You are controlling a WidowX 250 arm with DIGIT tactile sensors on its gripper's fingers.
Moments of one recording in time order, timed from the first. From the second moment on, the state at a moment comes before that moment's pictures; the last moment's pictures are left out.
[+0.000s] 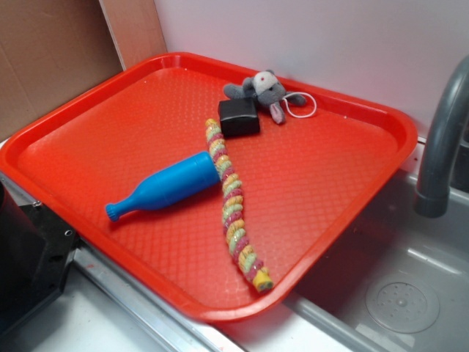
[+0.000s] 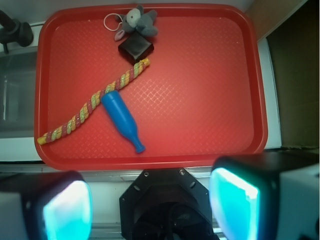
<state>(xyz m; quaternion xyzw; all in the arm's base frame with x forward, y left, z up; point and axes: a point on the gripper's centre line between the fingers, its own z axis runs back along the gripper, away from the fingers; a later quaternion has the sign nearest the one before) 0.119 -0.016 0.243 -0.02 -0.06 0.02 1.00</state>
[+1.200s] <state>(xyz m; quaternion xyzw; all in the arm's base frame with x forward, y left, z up) 0.180 -0.111 0.094 0.04 -0.04 0.33 0.94</state>
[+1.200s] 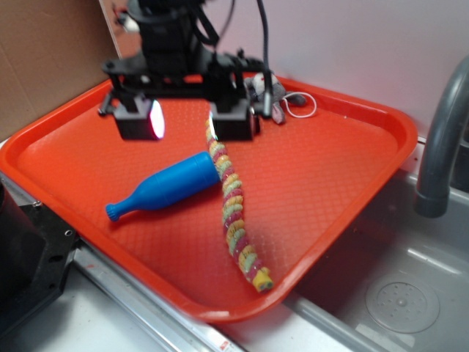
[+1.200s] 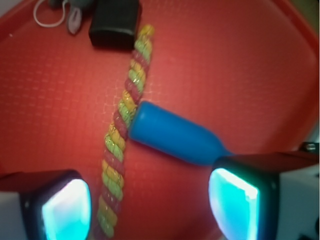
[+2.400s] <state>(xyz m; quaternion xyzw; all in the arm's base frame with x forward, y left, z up) 0.188 -0.118 0.065 0.01 -0.01 0.30 0.95</state>
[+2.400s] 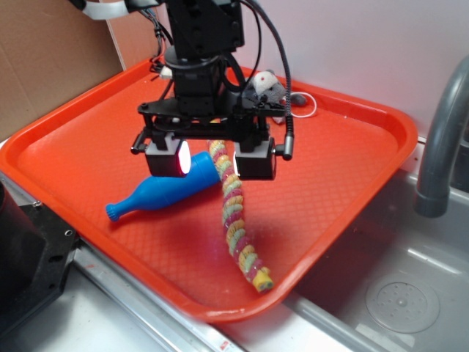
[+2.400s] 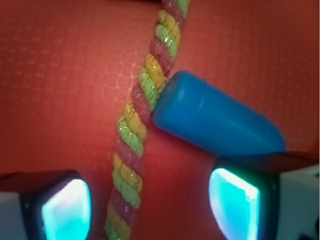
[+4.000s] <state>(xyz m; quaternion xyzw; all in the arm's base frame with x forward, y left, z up) 0.180 -0.155 0.020 0.02 0.00 0.27 0.96</state>
